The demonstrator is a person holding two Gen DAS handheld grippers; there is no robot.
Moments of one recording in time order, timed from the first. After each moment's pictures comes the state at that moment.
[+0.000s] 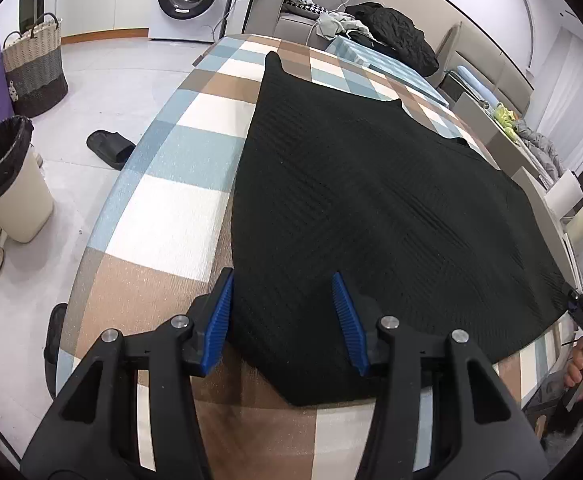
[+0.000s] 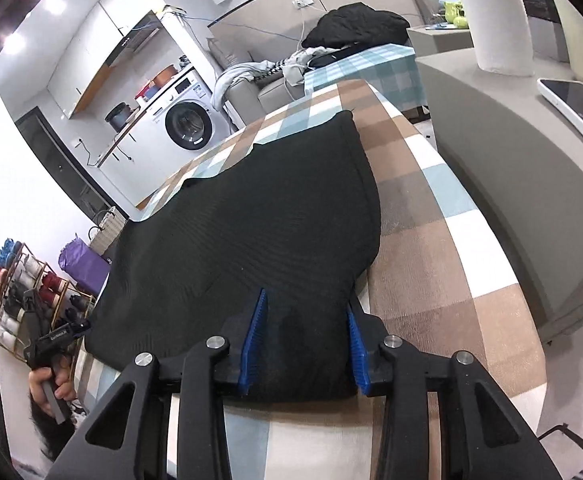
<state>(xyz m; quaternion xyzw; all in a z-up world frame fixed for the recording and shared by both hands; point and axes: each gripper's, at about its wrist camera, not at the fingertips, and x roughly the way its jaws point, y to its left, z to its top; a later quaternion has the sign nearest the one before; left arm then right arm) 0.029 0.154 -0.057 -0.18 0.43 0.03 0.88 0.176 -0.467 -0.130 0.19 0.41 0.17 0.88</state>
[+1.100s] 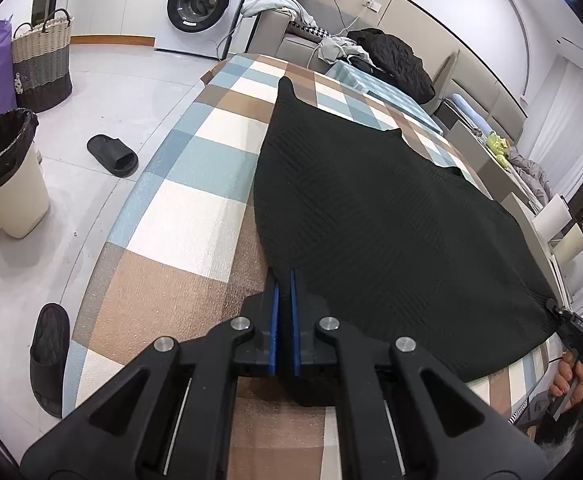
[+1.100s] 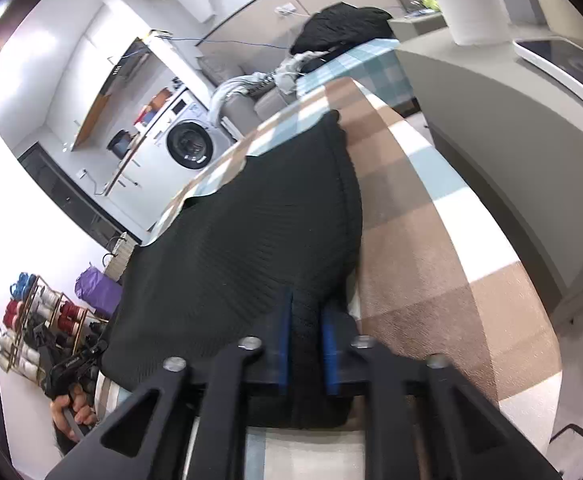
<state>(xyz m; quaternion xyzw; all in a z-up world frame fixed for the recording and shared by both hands) 0.015 0.171 -0.049 -0.21 0.39 0.04 0.90 0.184 -0.481 -0.139 0.24 0.38 0.19 0.87</state>
